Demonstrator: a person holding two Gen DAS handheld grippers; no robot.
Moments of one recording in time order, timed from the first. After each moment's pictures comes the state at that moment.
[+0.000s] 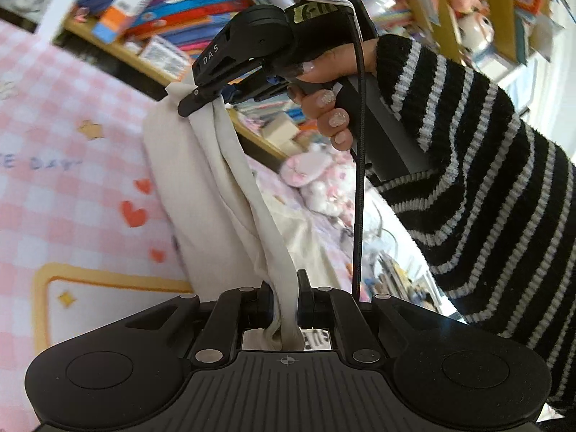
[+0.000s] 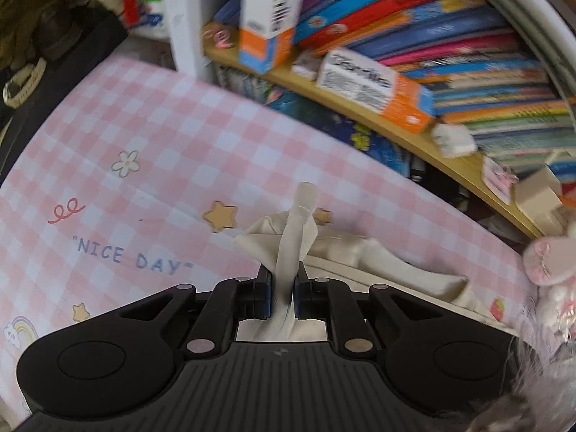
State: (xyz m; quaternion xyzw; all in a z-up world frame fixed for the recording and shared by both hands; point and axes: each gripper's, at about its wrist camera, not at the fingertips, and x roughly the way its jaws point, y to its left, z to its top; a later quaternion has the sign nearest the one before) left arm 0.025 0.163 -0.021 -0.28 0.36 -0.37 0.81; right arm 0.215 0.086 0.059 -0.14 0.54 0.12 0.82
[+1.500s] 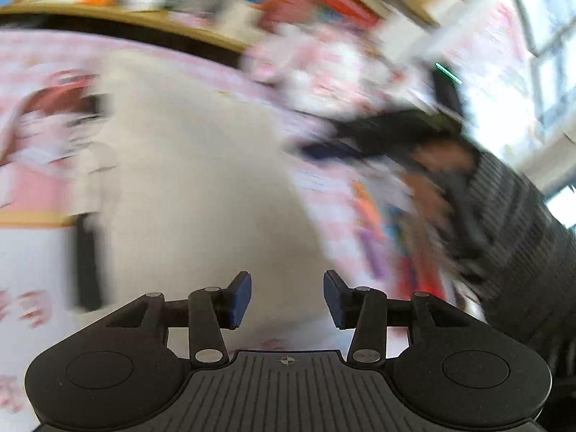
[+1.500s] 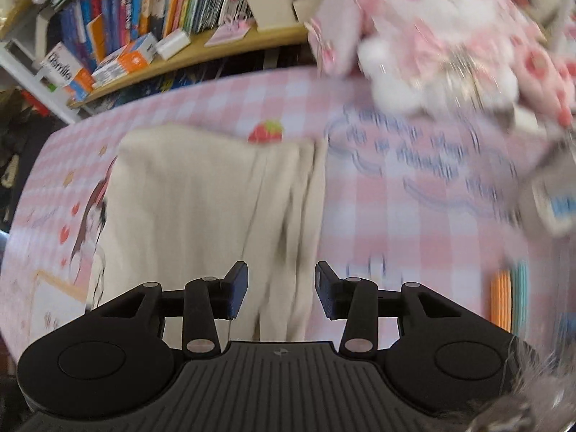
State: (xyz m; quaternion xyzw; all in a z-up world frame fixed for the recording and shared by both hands) left arm -0.006 -0.065 -0.016 -0.18 0.47 -0.25 0.83; right arm 0.098 -0.368 -0.042 0.10 0.54 0.13 0.82
